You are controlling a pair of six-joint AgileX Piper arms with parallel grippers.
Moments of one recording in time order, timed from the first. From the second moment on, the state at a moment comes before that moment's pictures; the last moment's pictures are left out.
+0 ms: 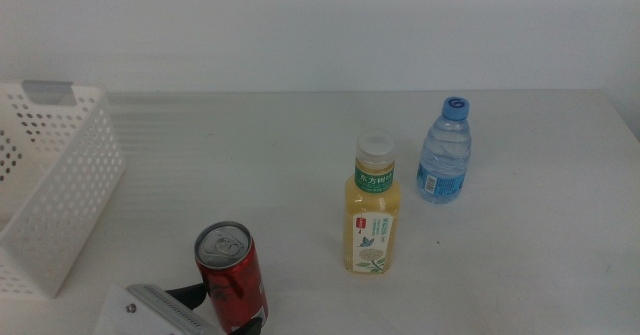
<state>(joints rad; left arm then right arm) -0.60 1.56 0.01 0.04 -1.13 -0.11 0.03 -0.01 0.03 0.06 0.18 0.00</state>
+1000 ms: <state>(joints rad) -0.60 1.66 -0.14 -0.03 -1.14 -0.08 0.03 -0.01 0.03 0.06 0.18 0.00</state>
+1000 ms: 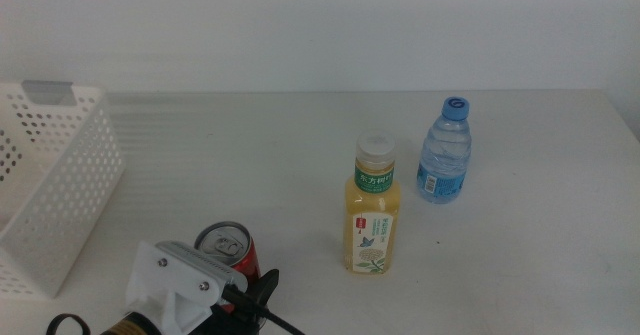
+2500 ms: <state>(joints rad) -0.60 1.41 -0.24 -0.02 -0.78 -0.13 0.02 -0.01 0.03 0.06 0.18 0.00</state>
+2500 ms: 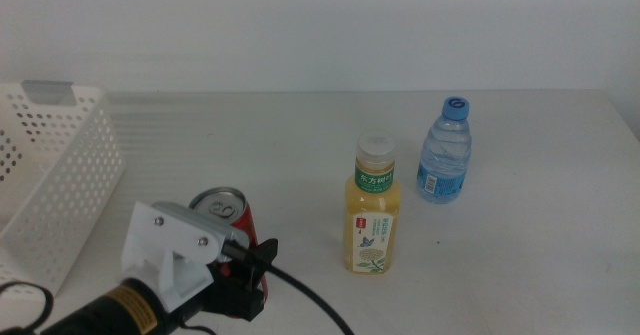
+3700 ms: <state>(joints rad) -0.47 1.22 -0.81 -0.02 0.37 -0.04 0.02 -0.01 0.03 0.06 0.18 0.00</state>
